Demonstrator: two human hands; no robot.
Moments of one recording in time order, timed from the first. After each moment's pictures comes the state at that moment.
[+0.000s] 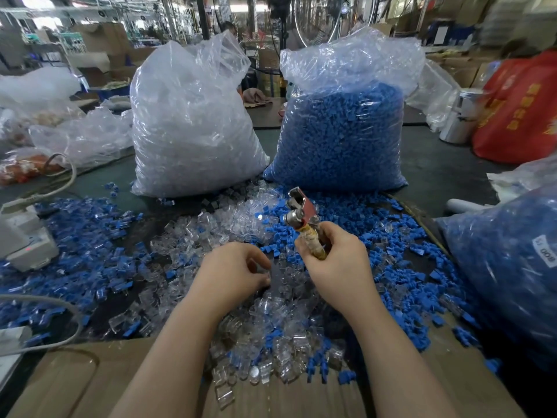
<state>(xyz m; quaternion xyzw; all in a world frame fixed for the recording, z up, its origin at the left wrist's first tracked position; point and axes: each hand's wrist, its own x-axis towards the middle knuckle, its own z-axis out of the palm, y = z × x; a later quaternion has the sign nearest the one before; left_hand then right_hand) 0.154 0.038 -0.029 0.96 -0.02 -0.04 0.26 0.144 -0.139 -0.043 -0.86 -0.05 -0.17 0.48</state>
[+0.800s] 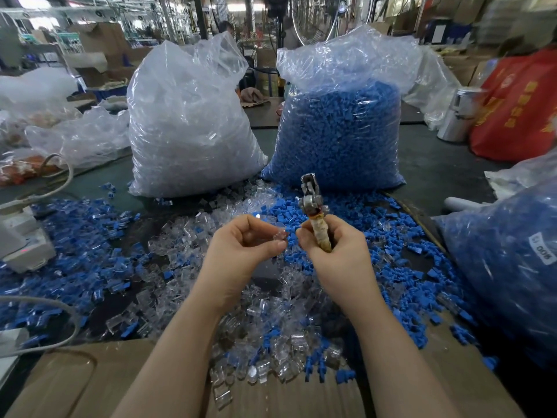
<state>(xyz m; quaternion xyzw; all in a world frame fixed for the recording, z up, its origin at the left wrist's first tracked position) 0.148 0.020 -0.023 0.69 -0.07 0.03 0.72 0.144 -0.139 -0.037 -0.77 -0.07 -0.15 0.62</state>
